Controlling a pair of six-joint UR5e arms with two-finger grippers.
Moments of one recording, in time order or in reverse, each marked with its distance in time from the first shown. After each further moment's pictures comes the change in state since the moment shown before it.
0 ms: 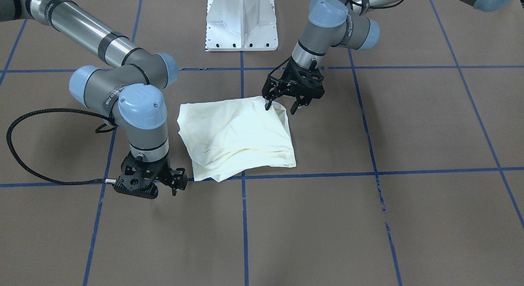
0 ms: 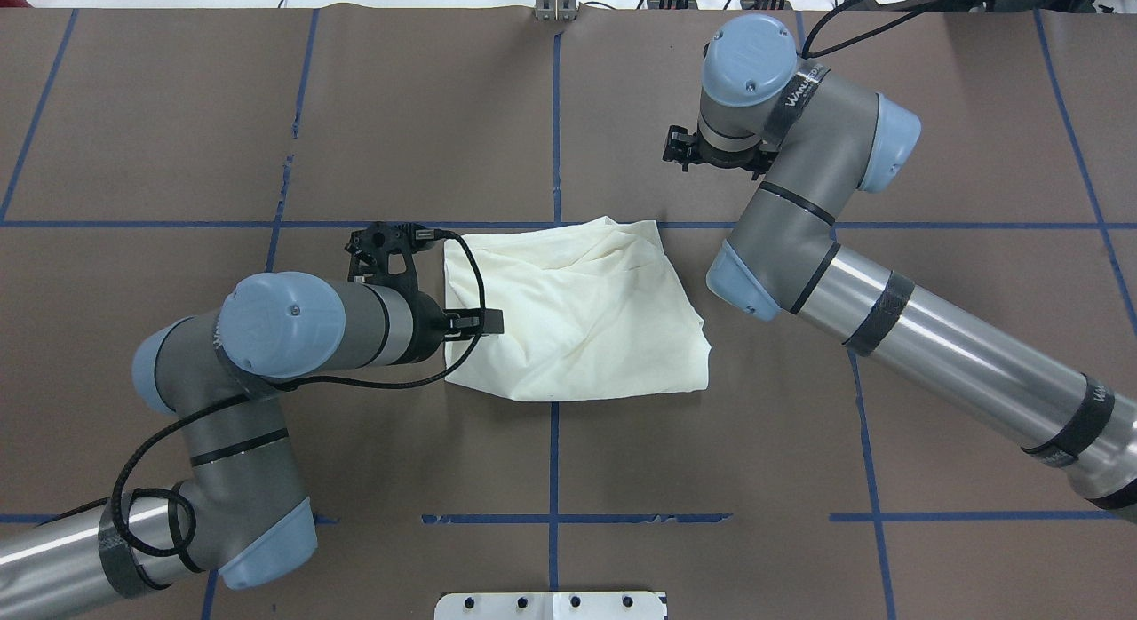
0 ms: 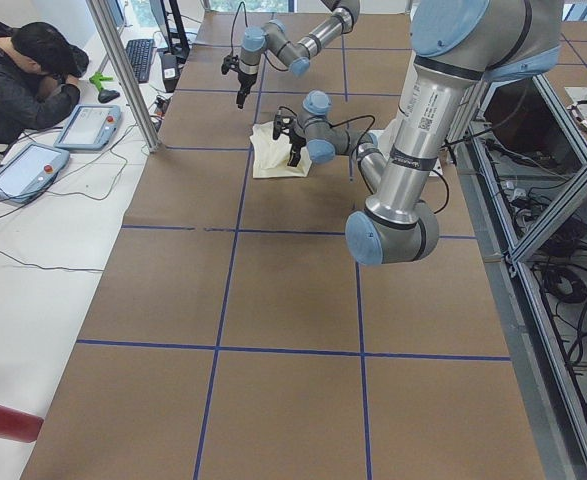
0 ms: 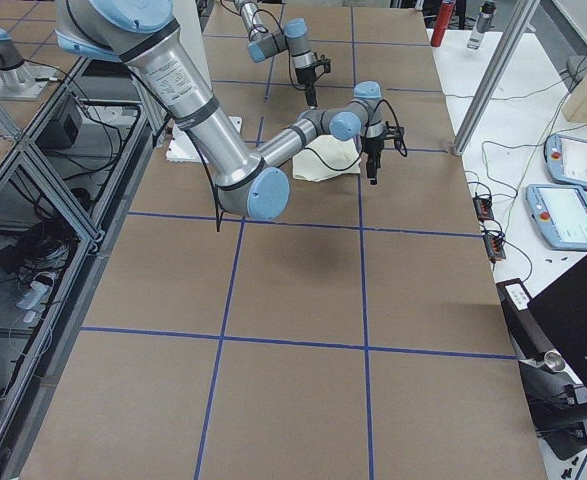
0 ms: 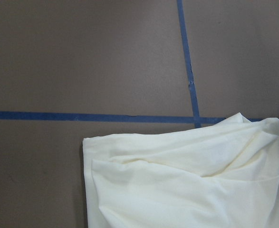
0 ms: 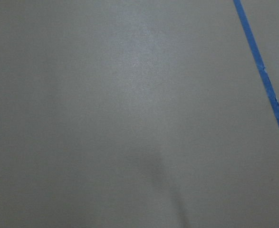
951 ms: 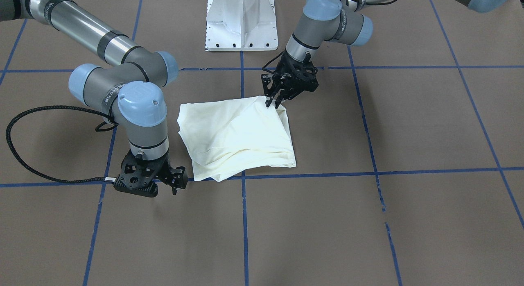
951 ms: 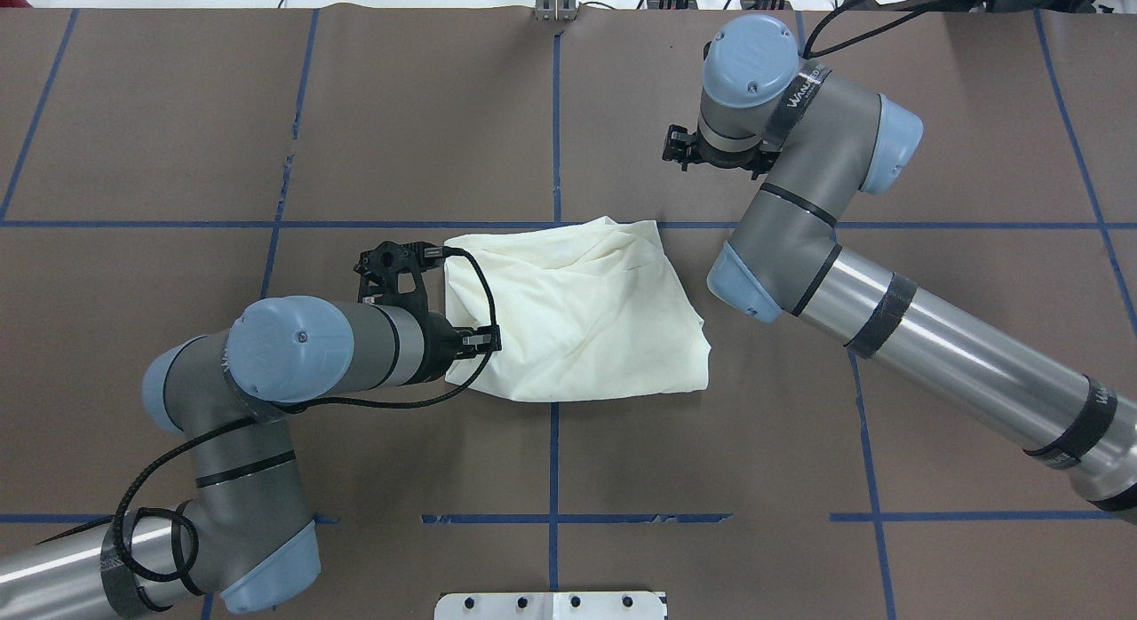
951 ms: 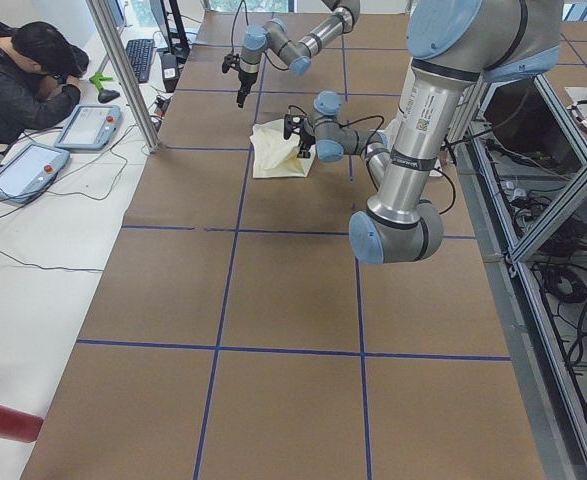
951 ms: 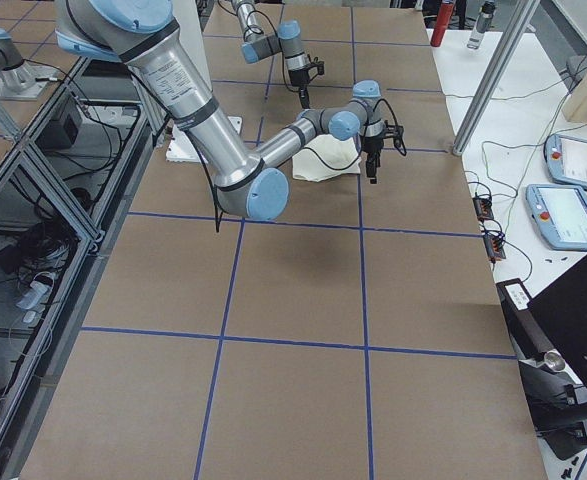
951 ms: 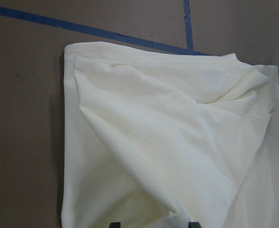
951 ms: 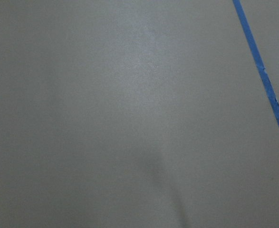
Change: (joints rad) left arm 0.026 0.001 -0.014 -0.008 0.013 -0.036; right arm -0.002 -0.003 0.009 0.000 -0.005 0.006
